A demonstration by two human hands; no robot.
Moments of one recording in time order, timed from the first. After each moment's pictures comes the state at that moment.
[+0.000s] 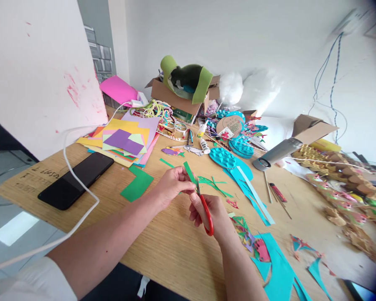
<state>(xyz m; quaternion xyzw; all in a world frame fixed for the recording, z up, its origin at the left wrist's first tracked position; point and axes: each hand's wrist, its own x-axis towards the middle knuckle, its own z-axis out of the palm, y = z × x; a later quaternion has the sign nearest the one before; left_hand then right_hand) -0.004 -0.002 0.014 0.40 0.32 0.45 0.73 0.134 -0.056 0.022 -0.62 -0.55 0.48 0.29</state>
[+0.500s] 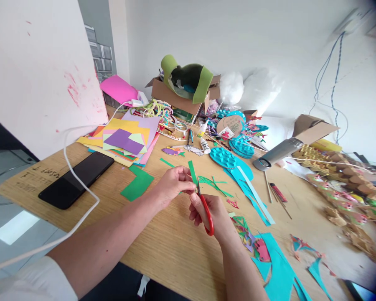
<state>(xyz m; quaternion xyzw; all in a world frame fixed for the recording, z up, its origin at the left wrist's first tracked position) -0.004 0.000 0.012 0.41 0.32 0.44 0.73 0.134 -0.056 0.022 -0.61 -0.57 0.47 0.28</state>
